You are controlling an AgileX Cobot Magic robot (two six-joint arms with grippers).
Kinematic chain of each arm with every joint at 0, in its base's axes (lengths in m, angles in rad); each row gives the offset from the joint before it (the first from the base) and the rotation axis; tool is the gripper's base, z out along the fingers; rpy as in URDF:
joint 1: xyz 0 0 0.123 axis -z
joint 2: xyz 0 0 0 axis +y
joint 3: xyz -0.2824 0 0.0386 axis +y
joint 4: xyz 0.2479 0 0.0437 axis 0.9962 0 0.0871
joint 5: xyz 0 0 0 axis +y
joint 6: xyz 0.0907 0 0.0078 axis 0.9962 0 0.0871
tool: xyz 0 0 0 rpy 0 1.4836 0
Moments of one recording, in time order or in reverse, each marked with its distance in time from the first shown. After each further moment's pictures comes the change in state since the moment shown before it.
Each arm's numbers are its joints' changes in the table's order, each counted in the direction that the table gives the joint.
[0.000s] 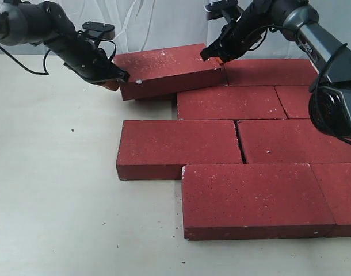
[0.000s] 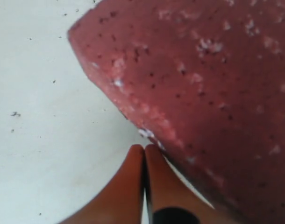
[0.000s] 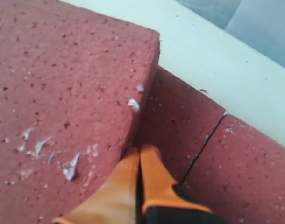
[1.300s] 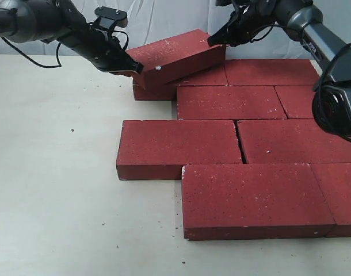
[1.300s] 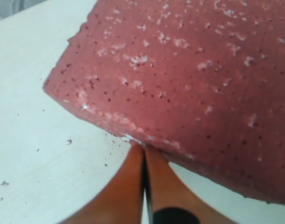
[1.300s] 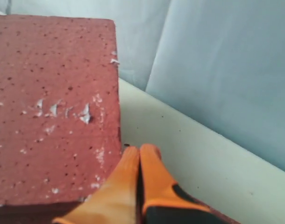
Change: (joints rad) left arm 0.057 -0.026 0.000 -0.082 -0.125 0.114; right arm 0.020 -0.005 0.000 -0.085 -0.235 0.035
